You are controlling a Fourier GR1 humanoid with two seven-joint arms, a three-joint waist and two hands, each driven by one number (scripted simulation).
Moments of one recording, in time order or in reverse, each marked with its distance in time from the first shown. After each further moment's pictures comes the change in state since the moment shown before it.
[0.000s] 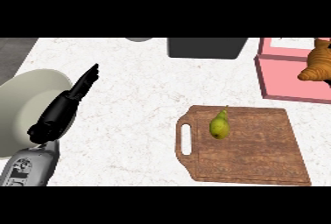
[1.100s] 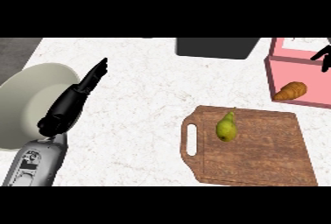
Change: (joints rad) left arm -0.064 -0.031 -0.012 0.024 -0.013 -0.011 0.007; right arm -0.328 -0.044 0.324 0.773 0.501 0.060 -0.399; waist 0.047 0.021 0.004
